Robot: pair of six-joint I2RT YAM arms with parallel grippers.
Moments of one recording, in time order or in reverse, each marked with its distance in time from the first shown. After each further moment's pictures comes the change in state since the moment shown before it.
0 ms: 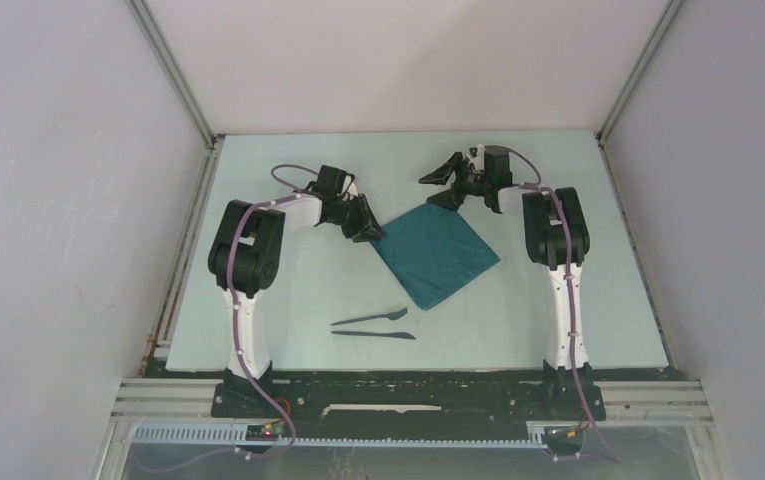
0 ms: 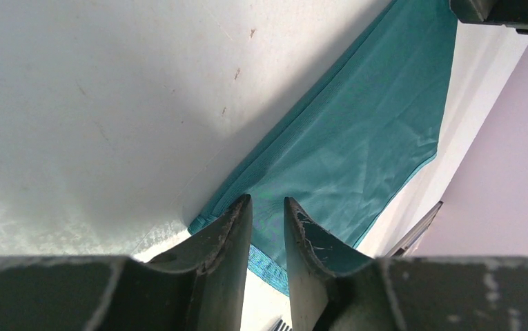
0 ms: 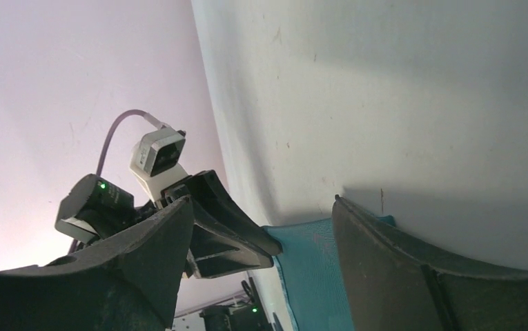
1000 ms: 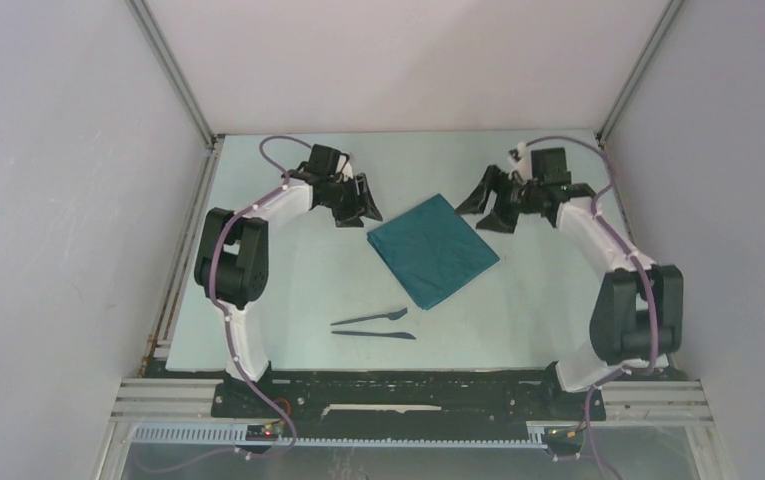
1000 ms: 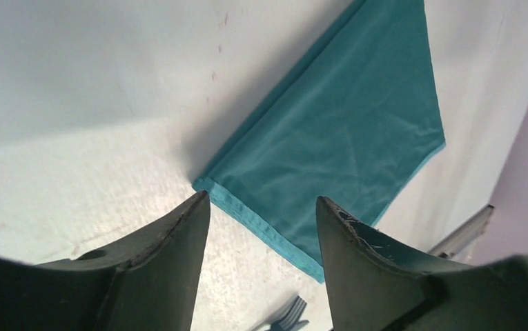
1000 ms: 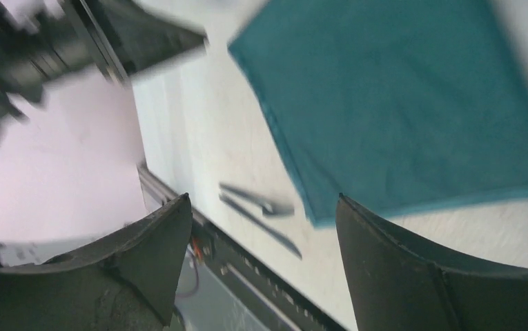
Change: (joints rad) left arm 0.006 -0.130 0.079 -0.183 -0.092 0.148; right arm -0.066 -0.840 -0.376 -0.799 0.206 -0.535
